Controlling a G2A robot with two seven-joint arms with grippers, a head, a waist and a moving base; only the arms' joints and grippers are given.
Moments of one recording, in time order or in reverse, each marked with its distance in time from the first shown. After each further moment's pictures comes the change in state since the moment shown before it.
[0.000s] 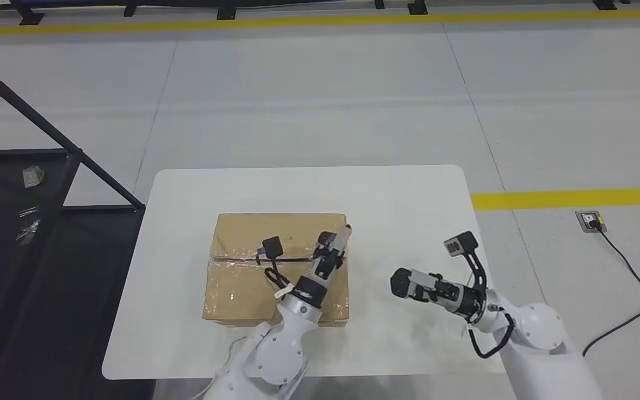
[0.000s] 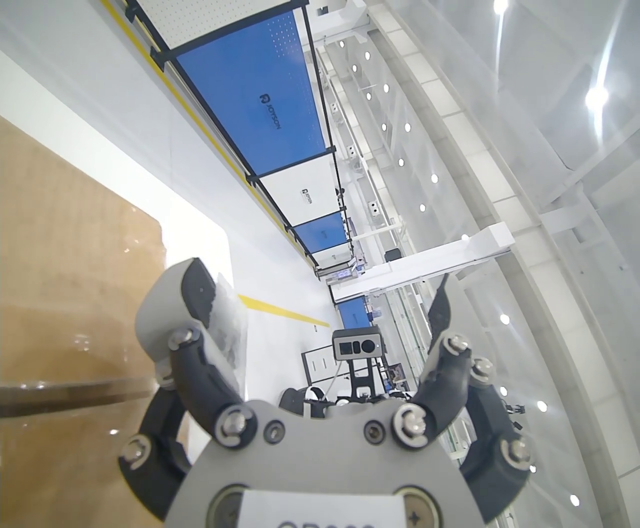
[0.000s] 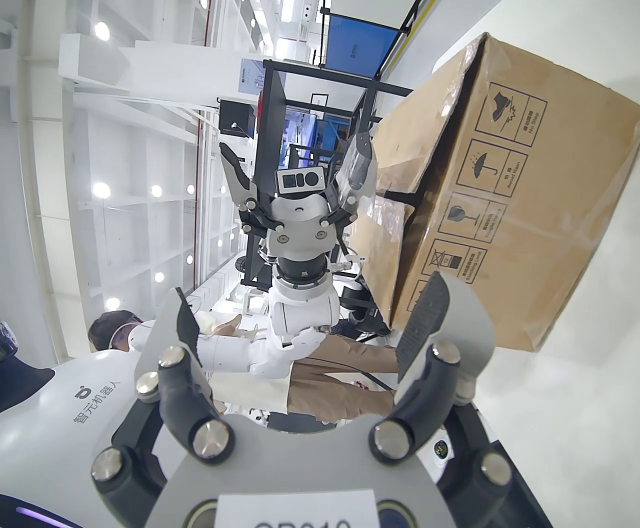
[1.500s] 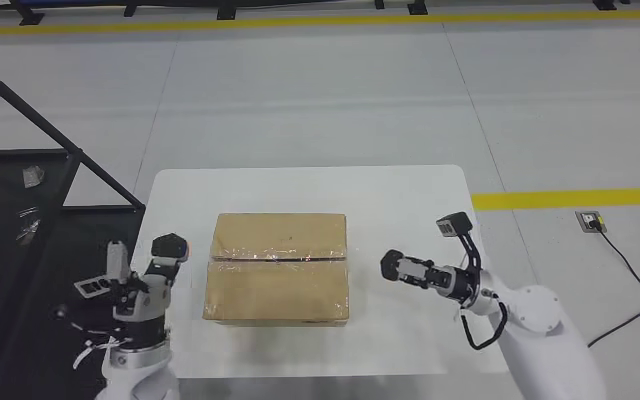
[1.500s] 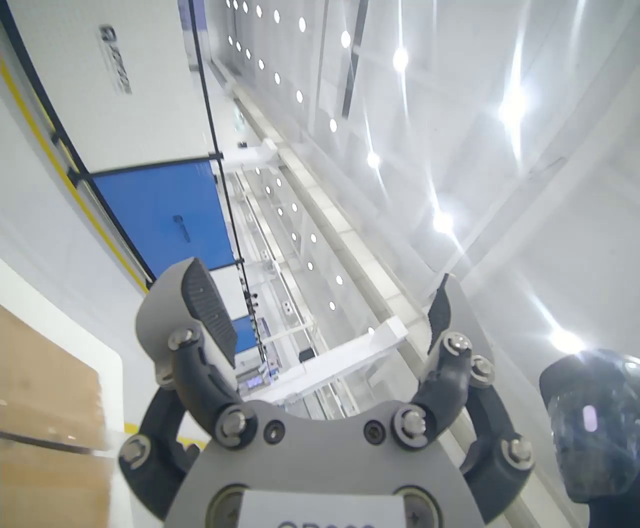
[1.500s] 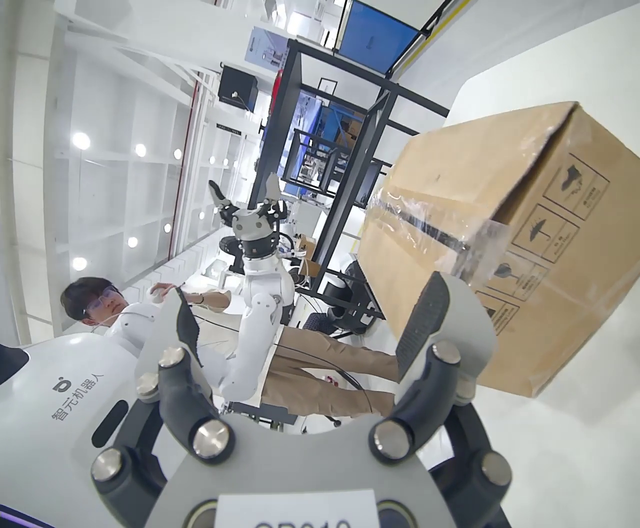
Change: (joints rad) left arm 0.509 0.053 -0.769 -0.494 -0.516 -0.227 -0.266; right arm 0.120 0.020 -0.100 -0.058 -0.048 -0.035 -0.051
